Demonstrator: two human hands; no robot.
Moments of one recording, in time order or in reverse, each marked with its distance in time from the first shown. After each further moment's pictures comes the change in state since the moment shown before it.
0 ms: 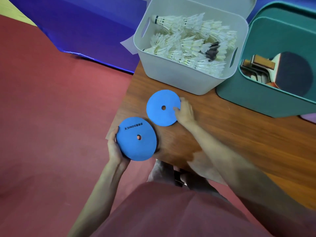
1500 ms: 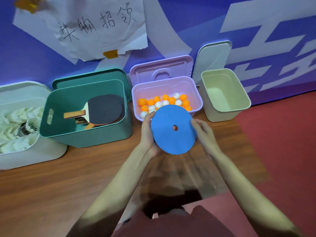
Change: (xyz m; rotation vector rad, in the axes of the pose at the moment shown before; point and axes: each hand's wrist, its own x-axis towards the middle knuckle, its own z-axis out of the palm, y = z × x) left_hand -0.198 -0.356 0.495 0.427 -0.771 -0.288; right_hand -0.199 0.414 -0.432 0.931 0.587 0.252
